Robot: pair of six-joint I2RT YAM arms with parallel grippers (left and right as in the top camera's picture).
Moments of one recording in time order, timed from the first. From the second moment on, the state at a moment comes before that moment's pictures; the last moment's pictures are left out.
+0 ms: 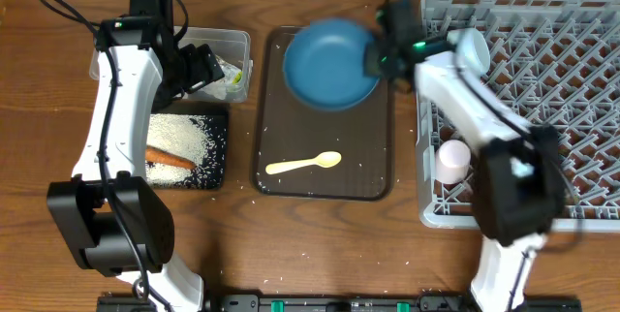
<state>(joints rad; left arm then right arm) 0.06 1.83 1.66 -1.15 0.04 -0.45 0.31 2.00 1.62 -0.57 0.01 0.36</state>
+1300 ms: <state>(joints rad) 0.06 1.83 1.66 -1.15 0.04 -0.45 -0.28 1.81 1.62 -0.32 0.89 -0.59</state>
